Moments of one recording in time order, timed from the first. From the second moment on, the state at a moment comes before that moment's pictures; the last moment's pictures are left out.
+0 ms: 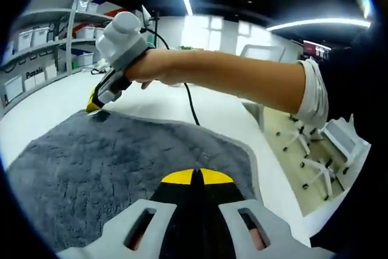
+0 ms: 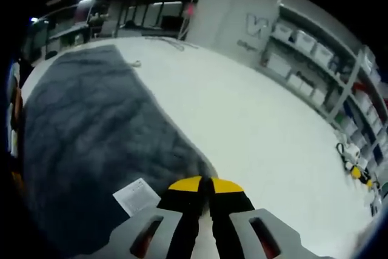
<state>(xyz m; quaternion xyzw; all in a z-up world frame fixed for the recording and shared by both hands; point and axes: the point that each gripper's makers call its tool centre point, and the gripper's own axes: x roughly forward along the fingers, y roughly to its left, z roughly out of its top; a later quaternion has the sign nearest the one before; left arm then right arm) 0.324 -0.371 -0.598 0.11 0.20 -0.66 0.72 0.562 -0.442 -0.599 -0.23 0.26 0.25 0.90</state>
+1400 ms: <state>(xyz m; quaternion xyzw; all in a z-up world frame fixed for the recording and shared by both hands) 0.399 -0.268 -0.563 0.07 0.16 -0.56 0.81 0.465 -0.455 -0.534 -0.14 0.19 0.19 0.95</state>
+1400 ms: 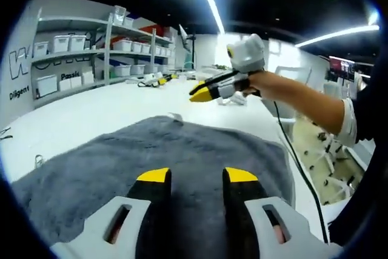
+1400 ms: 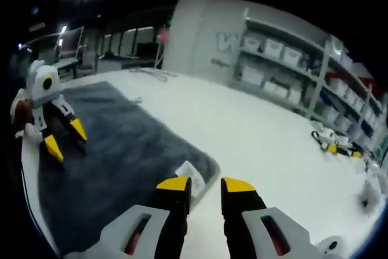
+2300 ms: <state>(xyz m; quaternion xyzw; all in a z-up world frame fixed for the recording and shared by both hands) 0.465 -0.122 -0.532 0.02 0.12 -0.43 0.90 0.410 -0.390 -0.534 -0.08 0.13 0.19 0.97</state>
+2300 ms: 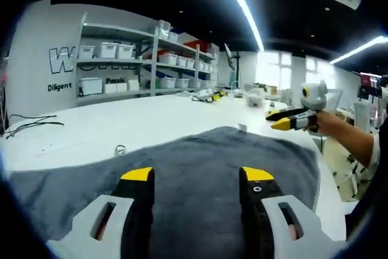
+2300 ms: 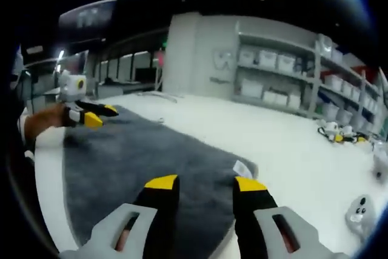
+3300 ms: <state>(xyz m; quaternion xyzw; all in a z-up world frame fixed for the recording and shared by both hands) 0.463 0.090 -0.545 0.02 0.11 -0.24 0.96 0.380 -0.343 -0.552 -0.07 0.16 0.19 0.97</state>
